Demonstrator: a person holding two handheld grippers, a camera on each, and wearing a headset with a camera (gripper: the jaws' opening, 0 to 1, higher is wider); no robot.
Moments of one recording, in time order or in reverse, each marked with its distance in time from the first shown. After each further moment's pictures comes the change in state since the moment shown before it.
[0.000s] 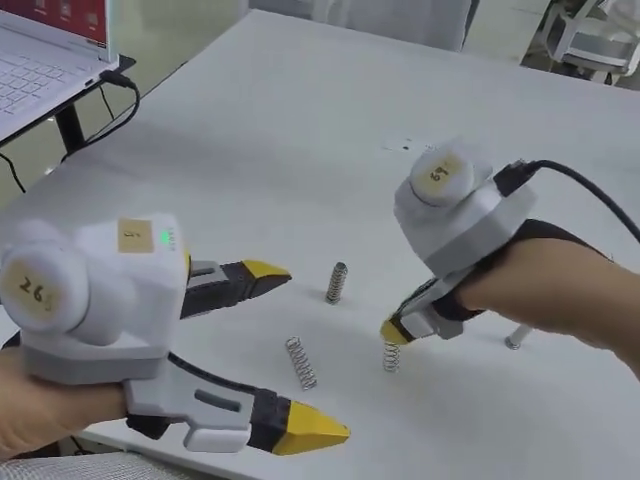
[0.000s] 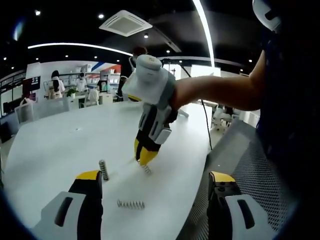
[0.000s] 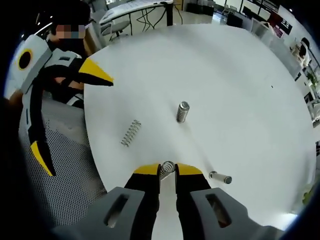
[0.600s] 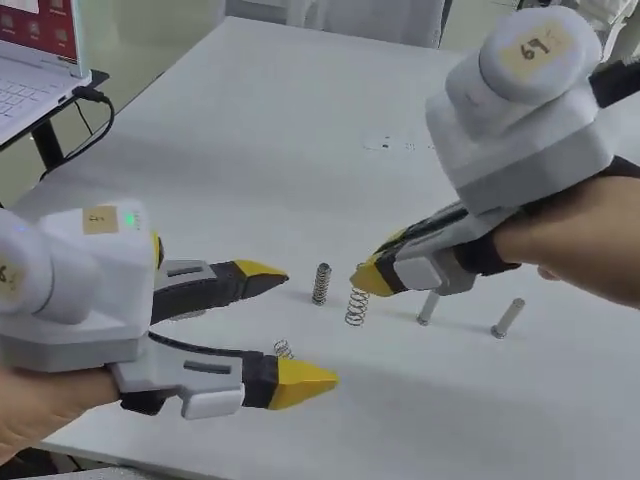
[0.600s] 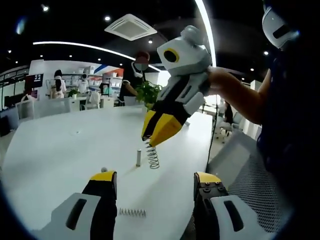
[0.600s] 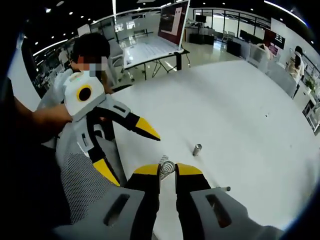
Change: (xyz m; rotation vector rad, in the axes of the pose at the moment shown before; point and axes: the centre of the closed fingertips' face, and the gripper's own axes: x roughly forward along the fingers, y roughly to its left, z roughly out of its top) left arm 0.001 0.008 0.020 -0.045 -0.060 -0.007; right arm -0.082 0.047 0.057 -0.005 -0.297 0.075
